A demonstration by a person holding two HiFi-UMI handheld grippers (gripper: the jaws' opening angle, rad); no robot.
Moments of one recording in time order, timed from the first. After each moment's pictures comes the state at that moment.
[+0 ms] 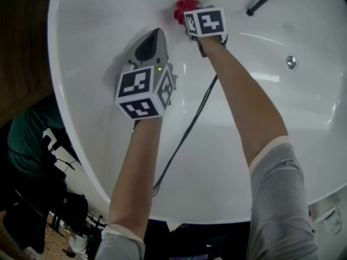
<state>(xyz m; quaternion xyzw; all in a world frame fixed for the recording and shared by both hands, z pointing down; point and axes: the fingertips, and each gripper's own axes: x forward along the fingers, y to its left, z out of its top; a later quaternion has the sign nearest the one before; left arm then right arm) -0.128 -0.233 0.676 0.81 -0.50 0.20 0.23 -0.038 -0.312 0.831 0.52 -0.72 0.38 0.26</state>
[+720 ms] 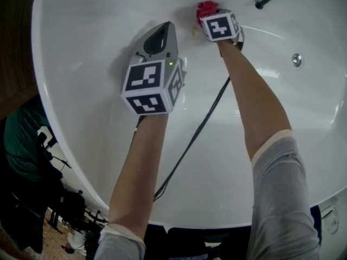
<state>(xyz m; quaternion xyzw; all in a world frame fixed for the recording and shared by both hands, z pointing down) -0.116 -0.222 0.712 0.82 -0.48 0.21 0.25 0.014 -0.264 0.919 0.53 -0.67 0.33 0.41</state>
